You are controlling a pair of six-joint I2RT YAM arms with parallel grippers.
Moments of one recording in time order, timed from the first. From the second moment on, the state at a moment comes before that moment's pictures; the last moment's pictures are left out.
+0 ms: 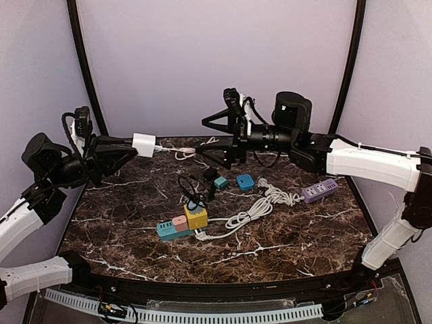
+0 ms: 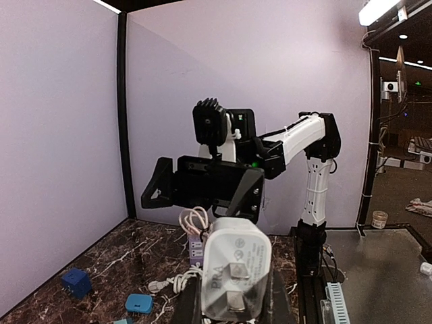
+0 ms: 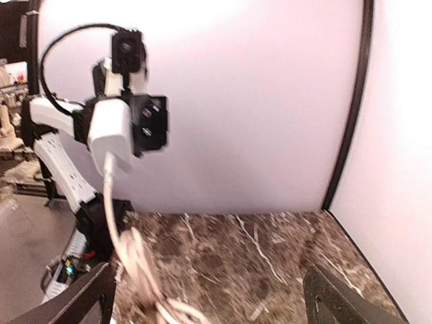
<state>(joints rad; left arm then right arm) -0.44 0.73 0.69 0.33 0.84 -0.22 0.86 1.53 1.27 0.24 -0.63 -0.11</state>
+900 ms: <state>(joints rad) -0.48 0.73 0.70 0.33 0.82 -0.22 1.13 1.78 1.51 0.44 -0.59 0.10</state>
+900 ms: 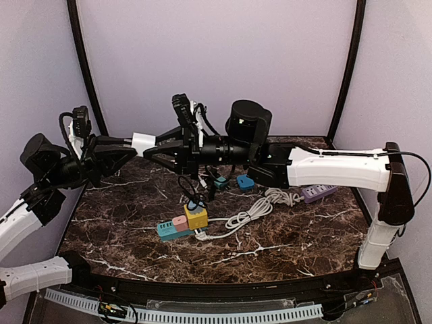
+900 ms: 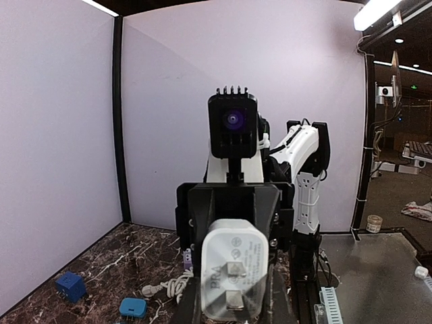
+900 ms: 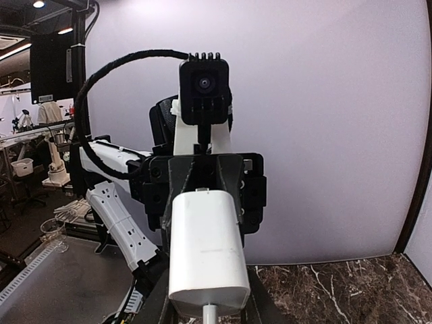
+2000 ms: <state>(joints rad) -0.55 1.10 0.36 0.16 0.50 0.21 1.11 1.31 0.74 0.02 0.22 0.18</state>
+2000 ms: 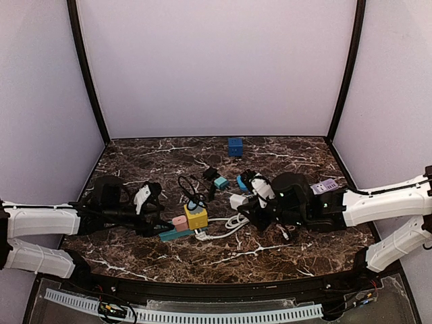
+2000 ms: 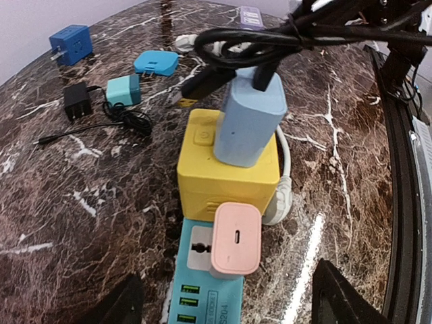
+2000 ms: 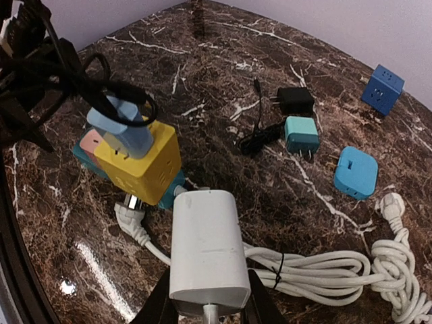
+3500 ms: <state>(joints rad) -0.63 1.42 0.42 0.45 0.48 0.16 1.04 1.80 0.81 0.50 -0.09 -0.01</state>
